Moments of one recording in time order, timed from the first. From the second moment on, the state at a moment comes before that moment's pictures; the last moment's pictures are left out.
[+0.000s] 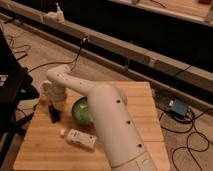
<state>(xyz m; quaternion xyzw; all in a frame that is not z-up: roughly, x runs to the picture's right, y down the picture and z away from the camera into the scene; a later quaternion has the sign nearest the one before) -0.292 0.122 0.913 -0.40 0.19 0.59 0.67</state>
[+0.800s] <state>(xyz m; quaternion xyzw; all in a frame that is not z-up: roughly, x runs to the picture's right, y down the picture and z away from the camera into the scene) -0.333 0.143 0.881 -0.45 0.16 0.54 0.69</state>
